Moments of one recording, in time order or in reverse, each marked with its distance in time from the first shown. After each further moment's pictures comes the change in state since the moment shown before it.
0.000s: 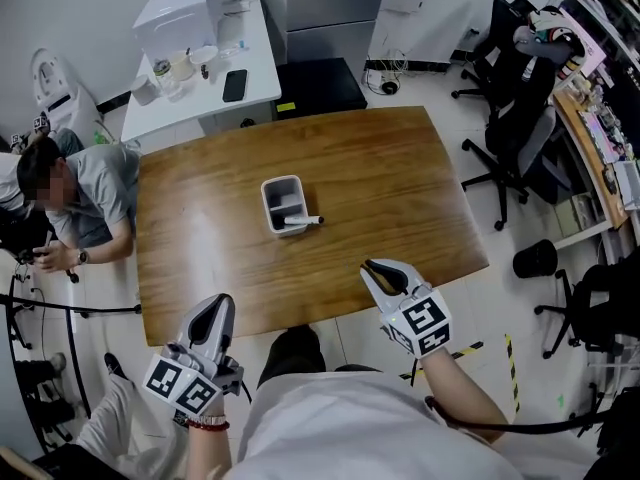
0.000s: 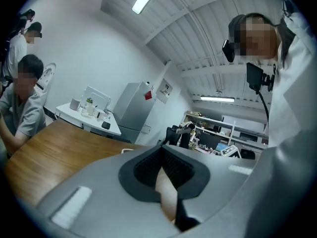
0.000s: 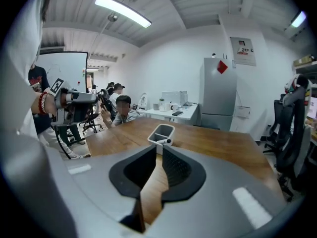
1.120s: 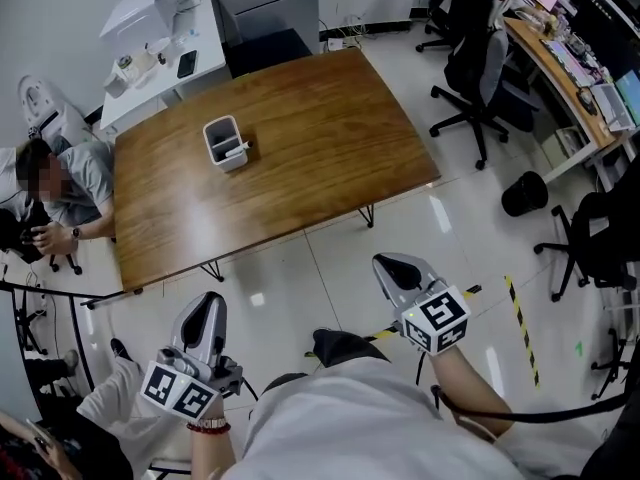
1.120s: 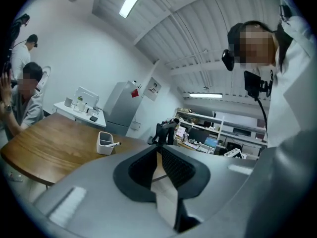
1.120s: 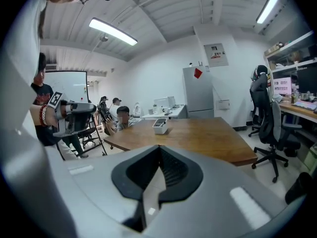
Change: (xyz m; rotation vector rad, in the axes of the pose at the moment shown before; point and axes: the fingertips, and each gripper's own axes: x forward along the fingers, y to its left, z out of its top) left arm -0.095 -0.205 -0.097 0.057 0.012 -0.056; right arm -0.246 0.035 -0.129 0.172 -0.099 -0.076
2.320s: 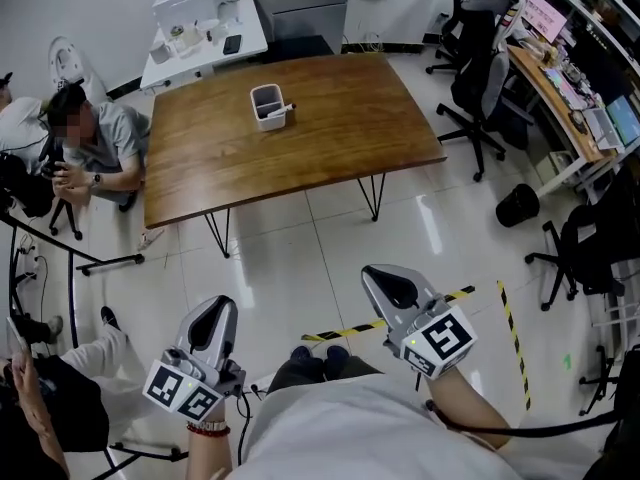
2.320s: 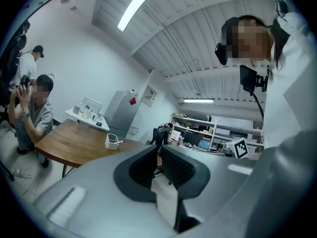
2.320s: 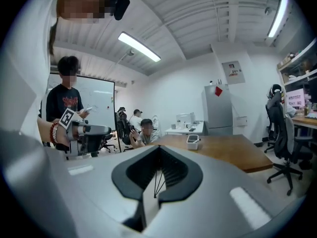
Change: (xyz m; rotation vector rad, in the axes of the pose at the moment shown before) left arm -0.193 -0.048 -0.025 0.006 -0.062 -0.026; right arm -0.098 0.214 0.021 -0.096 -0.163 0.128
